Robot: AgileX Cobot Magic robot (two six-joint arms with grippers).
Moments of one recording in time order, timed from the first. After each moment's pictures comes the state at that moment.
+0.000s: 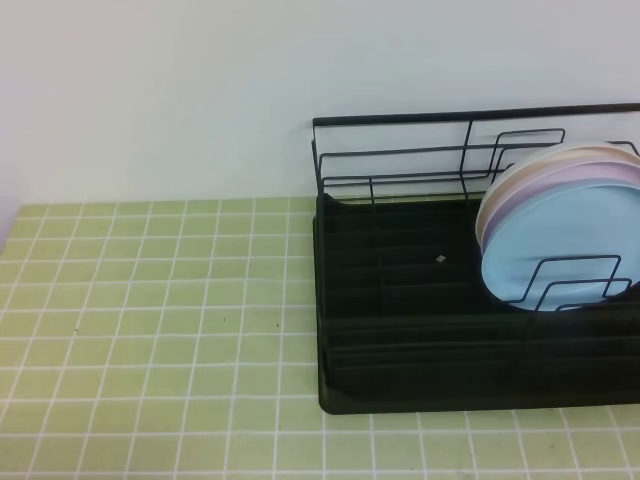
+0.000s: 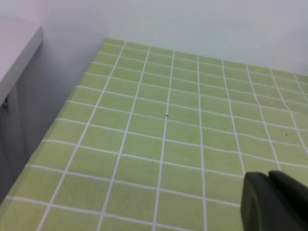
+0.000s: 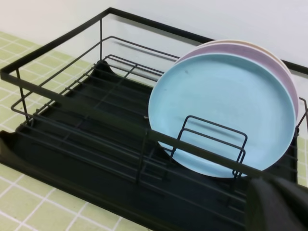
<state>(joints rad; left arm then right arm) 0.05 -0.01 0.00 -0.11 0.32 -0.16 0.28 0.25 -0.27 0.08 0.29 -0.28</state>
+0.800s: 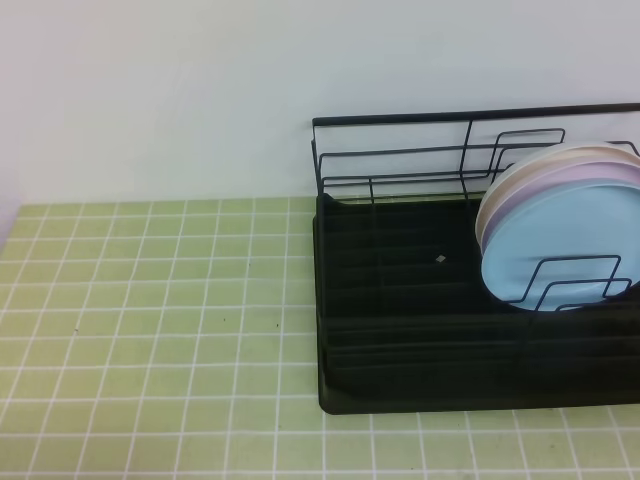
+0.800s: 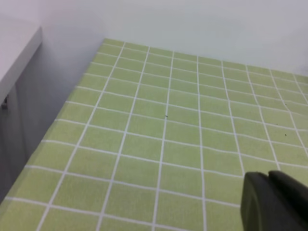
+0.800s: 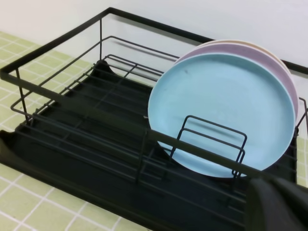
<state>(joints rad) 0.05 -0.01 0.00 -0.11 0.32 -0.16 0.26 0.24 -0.27 0.06 0.29 -0.28</state>
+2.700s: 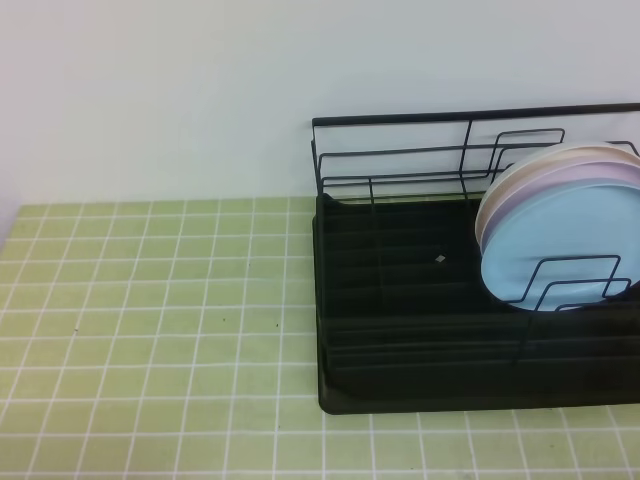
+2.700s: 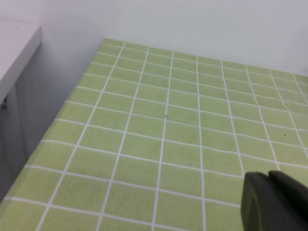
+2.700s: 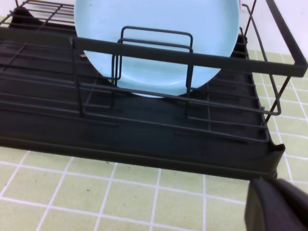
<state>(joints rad) 0.05 -0.01 0.00 -0.11 0.32 -0.16 0.04 -0.01 0.00 0.11 0.34 -0.22</state>
